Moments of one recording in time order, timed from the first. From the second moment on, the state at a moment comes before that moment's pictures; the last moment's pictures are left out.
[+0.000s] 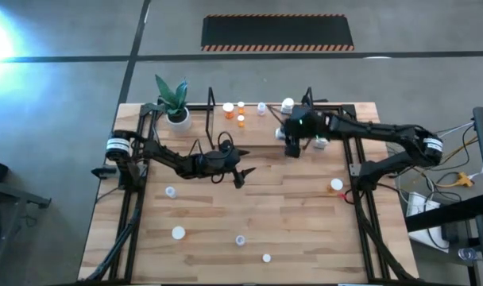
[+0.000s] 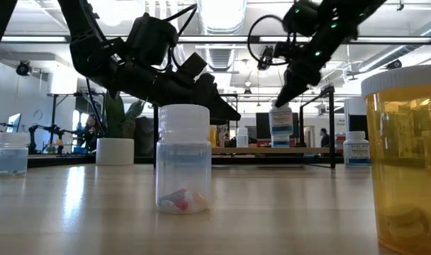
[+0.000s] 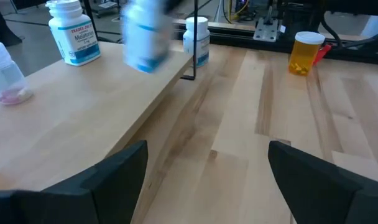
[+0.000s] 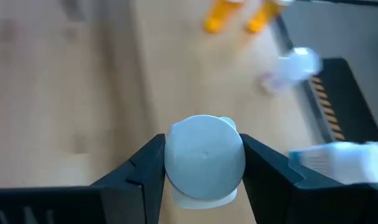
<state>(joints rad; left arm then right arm) 0.05 1.80 0.71 0.82 -0.28 -0.10 -0.42 1.34 0.93 -0.40 0.05 -0.35</state>
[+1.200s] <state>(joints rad) 0.05 1.80 0.71 0.82 -0.28 -0.10 -0.79 1.60 1.15 -0.59 -0.26 -0.59</state>
